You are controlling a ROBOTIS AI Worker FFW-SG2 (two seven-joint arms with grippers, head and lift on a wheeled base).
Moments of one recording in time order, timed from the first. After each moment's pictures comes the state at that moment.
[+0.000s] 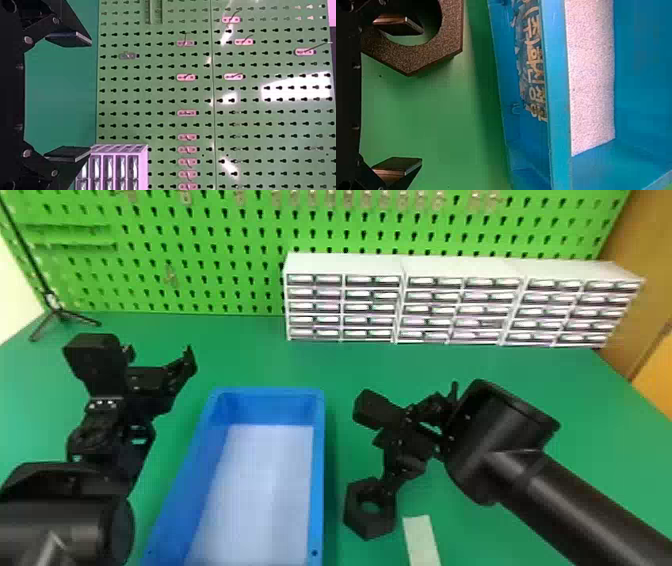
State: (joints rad) left arm -0.05 0.14 0.05 -1.76 0.12 0.19 0.03; right arm -0.60 -0.36 0.79 -1.38 0.26 0.67 1.01
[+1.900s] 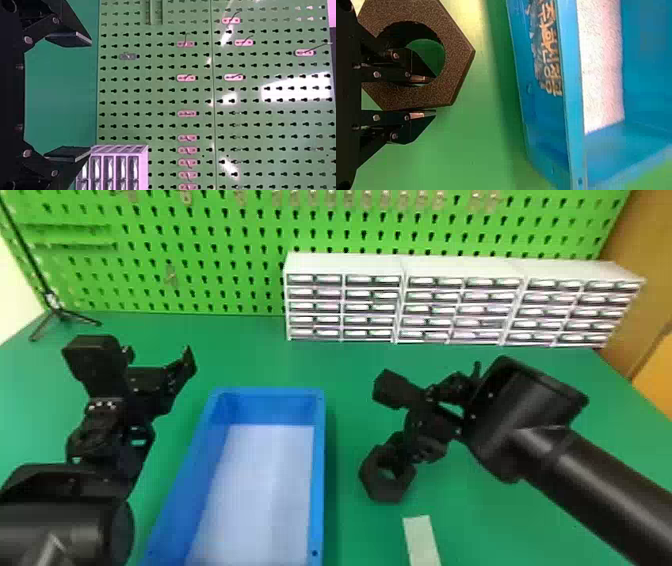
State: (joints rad) left arm -0.04 0.14 0.06 -1.76 0.12 0.18 0.03; right arm -0.67 -0.44 0.82 -1.43 0.19 0.74 1.03
